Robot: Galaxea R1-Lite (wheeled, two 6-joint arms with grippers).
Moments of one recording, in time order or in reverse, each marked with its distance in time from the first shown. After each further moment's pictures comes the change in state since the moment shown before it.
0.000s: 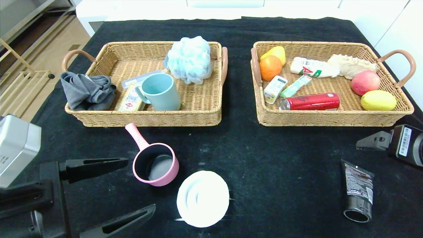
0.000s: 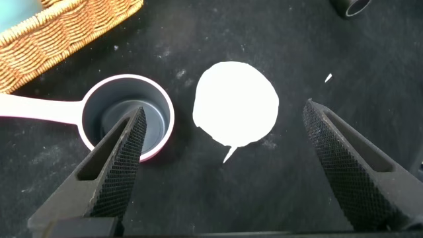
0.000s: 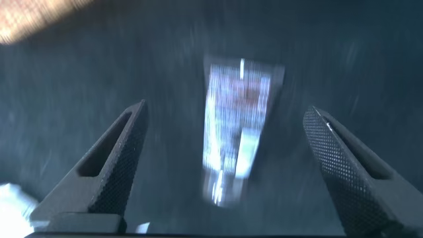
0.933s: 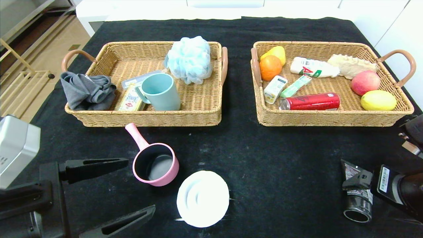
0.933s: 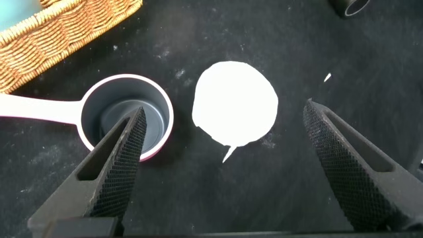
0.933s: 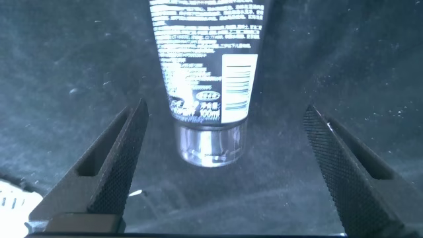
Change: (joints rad) left arm -0.001 -0.002 0.002 0.000 -0.001 0.000; right arm -0.021 0.054 0.180 0.000 0.193 0.193
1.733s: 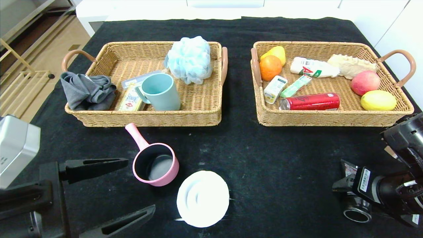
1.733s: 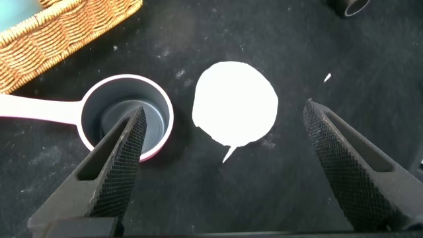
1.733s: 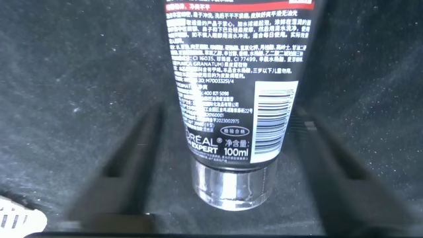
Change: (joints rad) left arm 0.000 0.000 0.000 -0.001 0.000 0.000; right arm -0.001 0.045 0.098 -0.186 0.015 -0.001
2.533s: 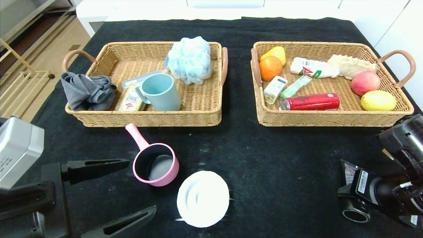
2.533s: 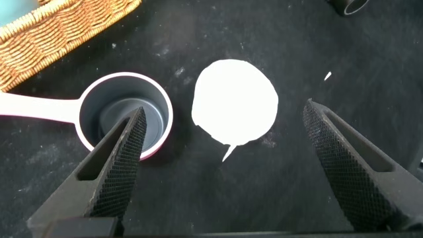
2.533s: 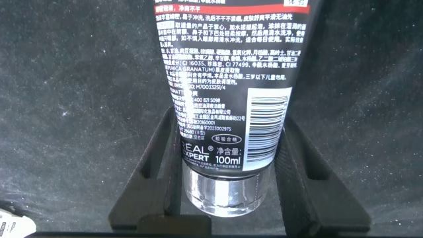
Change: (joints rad) left arm 0.000 0.005 0.003 0.000 -0.001 0.000; right arm 0.001 0.025 0.013 -0.004 -0.002 -0.003
